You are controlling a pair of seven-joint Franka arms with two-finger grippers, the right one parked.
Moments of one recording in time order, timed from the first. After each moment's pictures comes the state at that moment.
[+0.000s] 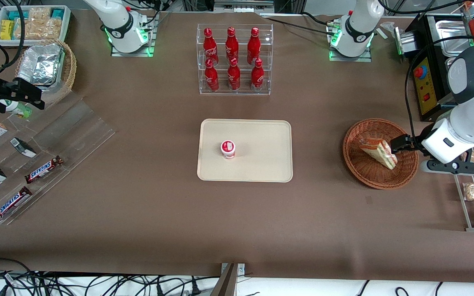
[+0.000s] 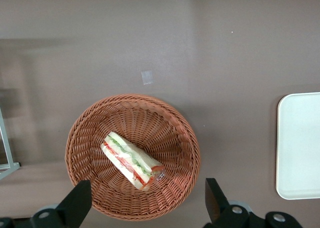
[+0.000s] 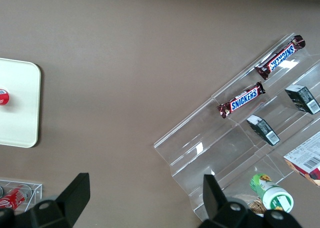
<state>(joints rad) -0.15 0.28 0.14 -1.57 -0.03 1.81 0.04</state>
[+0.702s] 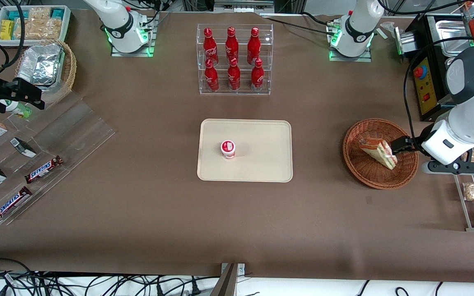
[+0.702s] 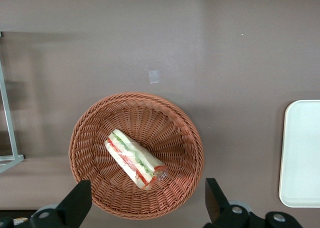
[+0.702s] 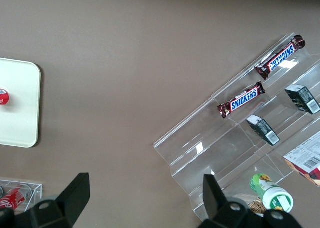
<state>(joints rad) -0.16 0.28 0.14 -1.57 -0.01 1.81 -0.02</state>
